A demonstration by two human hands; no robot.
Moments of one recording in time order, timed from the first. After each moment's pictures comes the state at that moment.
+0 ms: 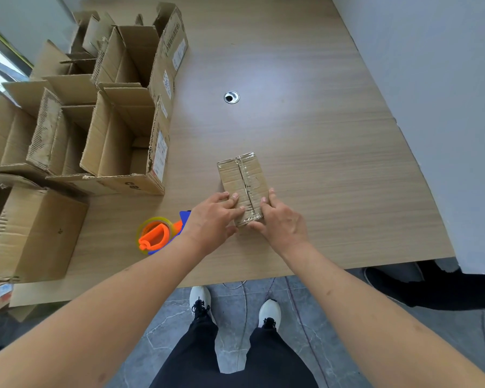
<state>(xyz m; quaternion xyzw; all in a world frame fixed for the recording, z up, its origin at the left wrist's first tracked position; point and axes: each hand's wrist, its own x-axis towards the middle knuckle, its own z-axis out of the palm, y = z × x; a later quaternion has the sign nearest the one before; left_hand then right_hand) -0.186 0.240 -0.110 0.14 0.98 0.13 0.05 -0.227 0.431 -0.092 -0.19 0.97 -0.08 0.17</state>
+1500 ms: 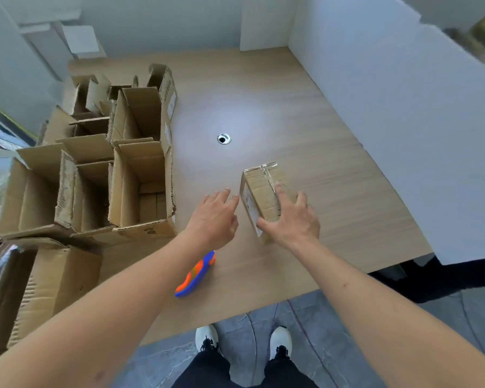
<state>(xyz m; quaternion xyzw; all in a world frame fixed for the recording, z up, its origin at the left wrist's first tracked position) -0.240 0.183 -0.035 0.11 0.98 0.08 0.11 -0.246 0.377 -0.015 0.05 0.99 -0.11 0.12</state>
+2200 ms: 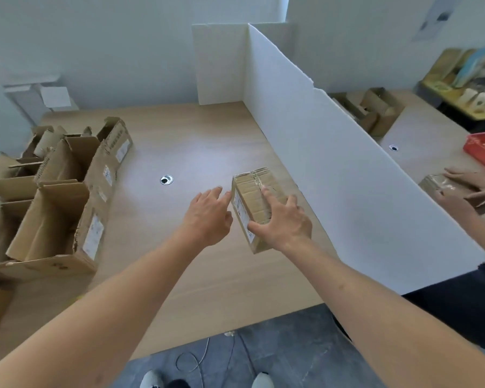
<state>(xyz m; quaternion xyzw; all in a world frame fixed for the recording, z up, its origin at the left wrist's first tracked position) -0.309 0.426 0.060 0.06 0.99 0.08 0.03 -0.315 0.613 0.068 0.01 0.99 -0.11 0.07</state>
